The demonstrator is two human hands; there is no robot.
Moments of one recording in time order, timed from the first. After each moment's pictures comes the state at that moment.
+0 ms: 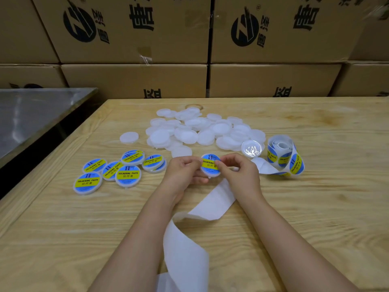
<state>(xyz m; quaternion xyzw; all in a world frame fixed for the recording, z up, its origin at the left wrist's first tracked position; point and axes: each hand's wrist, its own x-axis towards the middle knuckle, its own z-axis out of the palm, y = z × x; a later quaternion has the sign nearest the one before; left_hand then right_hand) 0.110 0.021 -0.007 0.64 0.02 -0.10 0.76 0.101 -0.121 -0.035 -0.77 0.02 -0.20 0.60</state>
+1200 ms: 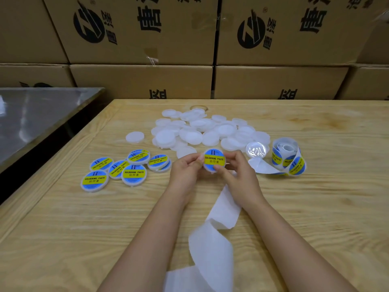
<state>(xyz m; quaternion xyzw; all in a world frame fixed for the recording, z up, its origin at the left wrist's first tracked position) 0.114 0.015 -0.021 0.59 0.02 -0.03 0.80 0.098 -0.117 -0.034 -0.78 -0.06 -0.15 0.61</state>
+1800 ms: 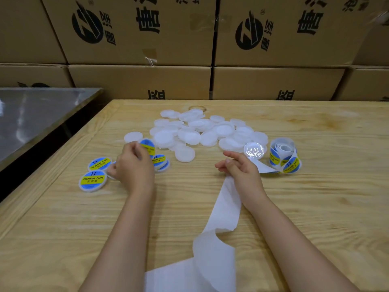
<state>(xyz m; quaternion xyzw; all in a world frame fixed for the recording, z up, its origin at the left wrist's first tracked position) 0.132 0.091 -0.019 0.79 0.24 0.37 0.43 0.100 -0.124 -0.033 -0.68 -0.02 -0.11 0.72</state>
